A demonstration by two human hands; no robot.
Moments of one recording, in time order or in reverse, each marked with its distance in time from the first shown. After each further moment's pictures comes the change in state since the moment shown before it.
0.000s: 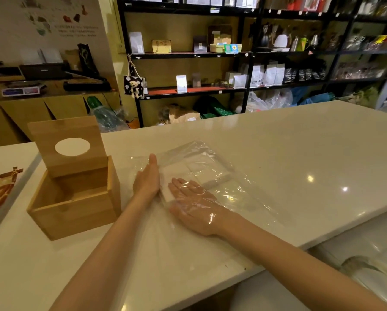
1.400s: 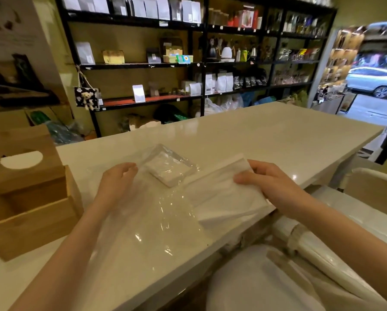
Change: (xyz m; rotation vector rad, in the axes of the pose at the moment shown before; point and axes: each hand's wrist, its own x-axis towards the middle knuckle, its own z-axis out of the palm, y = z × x) left_hand -0.050 0.024 -0.022 0.110 -0.066 0.458; right_hand -0.173 0.026 -0.100 1.126 0.499 0.333
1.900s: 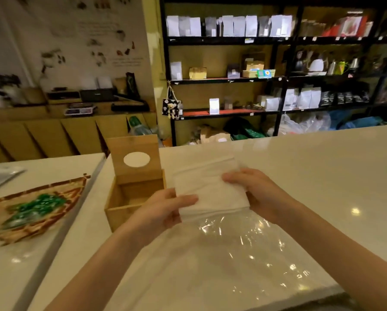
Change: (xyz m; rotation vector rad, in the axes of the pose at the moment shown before) left_hand -0.067 0.002 -0.085 -0.756 -0.216 -0.368; right_hand 0.102 -0.019 0.142 0.342 -0.338 0.116
